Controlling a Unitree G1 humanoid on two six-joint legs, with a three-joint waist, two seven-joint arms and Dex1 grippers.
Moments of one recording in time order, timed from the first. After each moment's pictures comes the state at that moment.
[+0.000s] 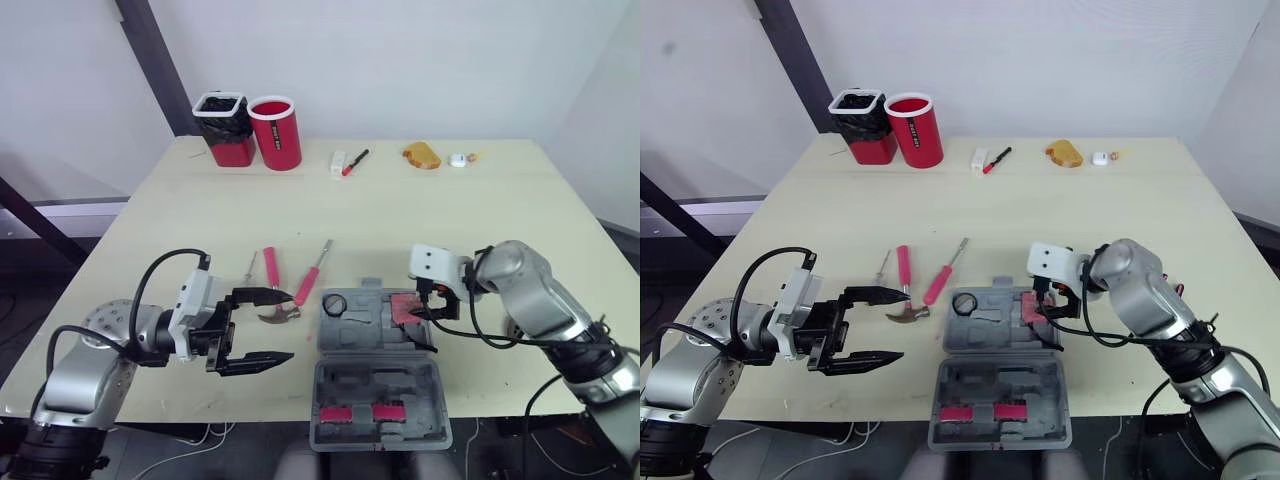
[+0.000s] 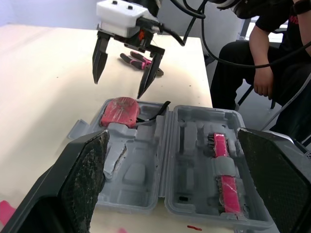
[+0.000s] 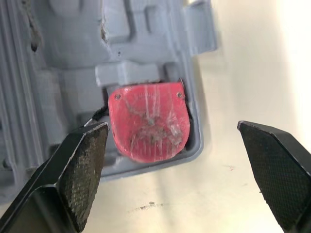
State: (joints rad) left arm -0.08 0.83 0.15 -0.20 -0.62 0.19 -1.40; right arm -0.61 -0.62 0.37 -0.14 -0.19 0.68 1.12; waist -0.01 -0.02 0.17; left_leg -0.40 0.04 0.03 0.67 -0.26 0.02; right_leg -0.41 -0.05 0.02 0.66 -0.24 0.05
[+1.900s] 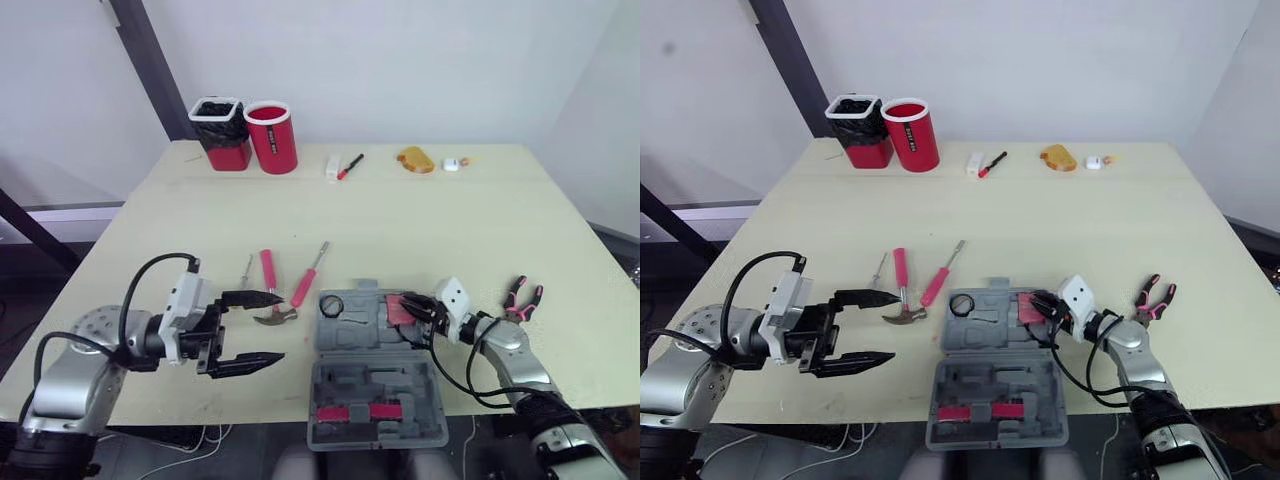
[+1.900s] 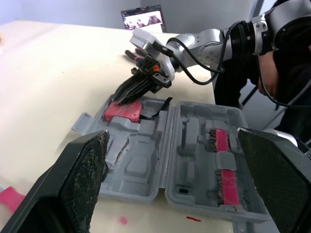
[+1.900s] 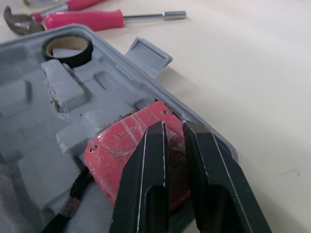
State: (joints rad) left arm -0.03 0.84 0.19 -0.18 -0.62 0.19 -1.40; right arm -0.35 -0.32 0.15 0.53 0.07 -0.17 0.80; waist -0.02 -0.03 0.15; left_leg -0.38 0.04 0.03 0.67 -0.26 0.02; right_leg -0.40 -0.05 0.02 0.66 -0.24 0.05
